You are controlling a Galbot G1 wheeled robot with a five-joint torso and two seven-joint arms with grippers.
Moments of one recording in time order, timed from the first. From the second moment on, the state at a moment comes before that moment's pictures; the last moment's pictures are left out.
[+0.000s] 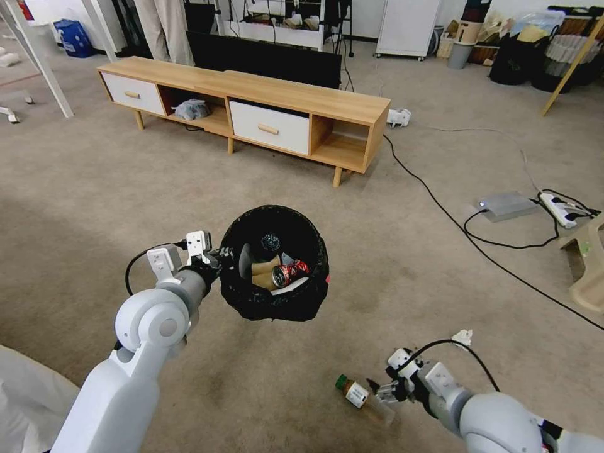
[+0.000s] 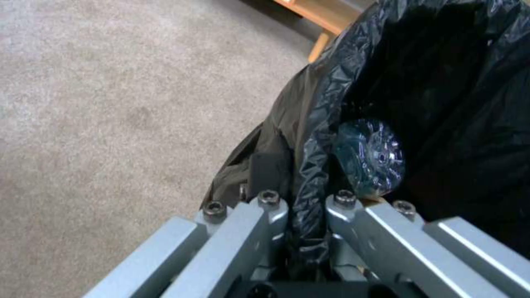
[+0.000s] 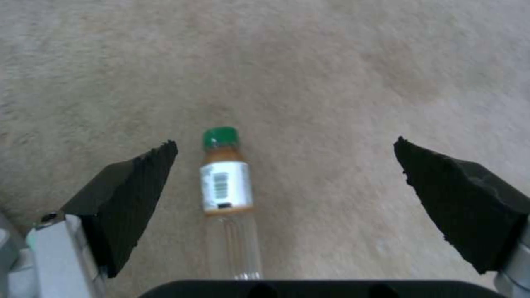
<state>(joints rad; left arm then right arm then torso) 1.04 -1.16 -0.40 -2.10 -0.95 0.69 -0.45 -1.26 0.49 -0.13 2.12 0.57 -0.49 0.18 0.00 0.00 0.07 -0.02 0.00</state>
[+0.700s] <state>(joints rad) 1.05 -1.17 -0.40 -2.09 -0.93 0.69 -0.45 -1.22 0.53 -0.22 1.96 0.39 -0.33 0.01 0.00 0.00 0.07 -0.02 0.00</state>
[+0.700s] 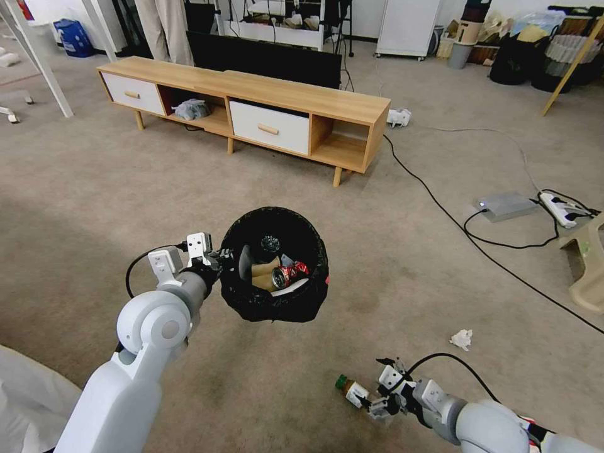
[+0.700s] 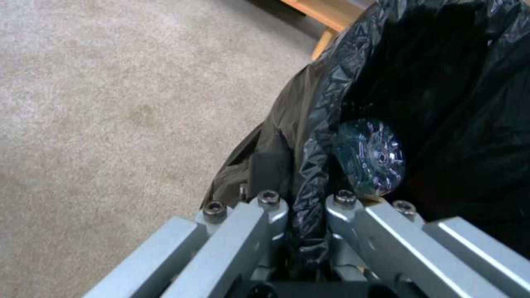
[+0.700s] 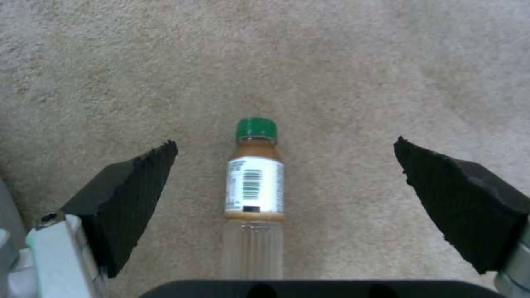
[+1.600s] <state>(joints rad) 1.06 -1.18 -0.40 -2.09 -0.92 0.69 -0.45 -1.05 0.66 -0.40 1.77 0.41 -0.38 0.00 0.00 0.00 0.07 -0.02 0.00</state>
